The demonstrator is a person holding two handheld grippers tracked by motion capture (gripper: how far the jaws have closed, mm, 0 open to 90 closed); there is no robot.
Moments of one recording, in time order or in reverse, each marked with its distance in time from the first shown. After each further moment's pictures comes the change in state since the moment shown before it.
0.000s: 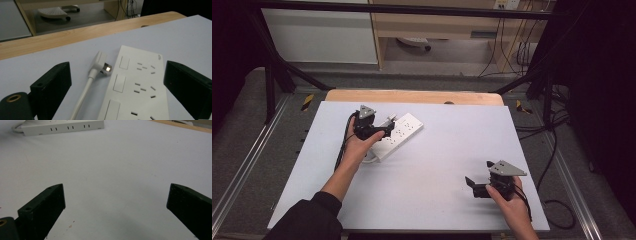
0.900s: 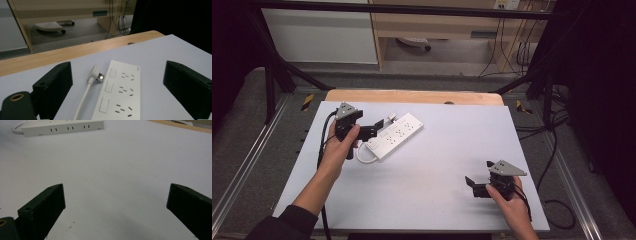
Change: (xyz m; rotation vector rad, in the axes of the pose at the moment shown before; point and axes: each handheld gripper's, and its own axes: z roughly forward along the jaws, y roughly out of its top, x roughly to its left) left arm -0.001 0.023 -0.077 -0.082 -0.057 0.010; right arm 0.000 0.000 0.000 -0.003 0.000 0.005
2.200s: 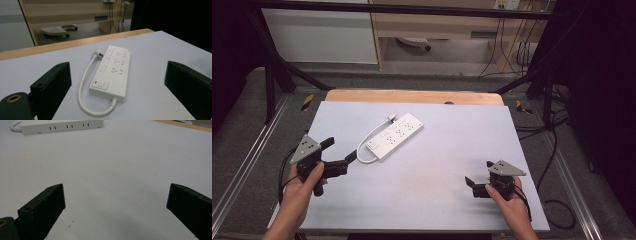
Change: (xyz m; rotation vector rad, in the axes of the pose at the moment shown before) left arm -0.011 -0.051 -0.118 -0.058 0.017 0.013; right arm 0.000 -0.001 0.001 0.008 -0.006 -0.007
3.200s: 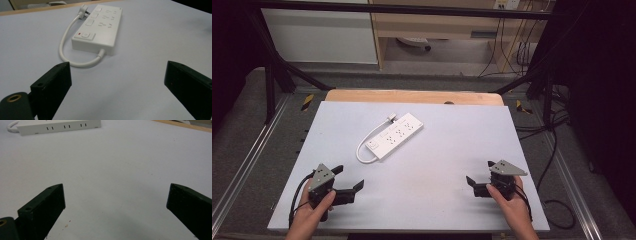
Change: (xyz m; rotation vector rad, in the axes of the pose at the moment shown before) left arm -0.020 -0.075 0.007 0.149 -0.045 0.040; right arm -0.003 -0.001 -0.001 0.001 -0.009 0.006
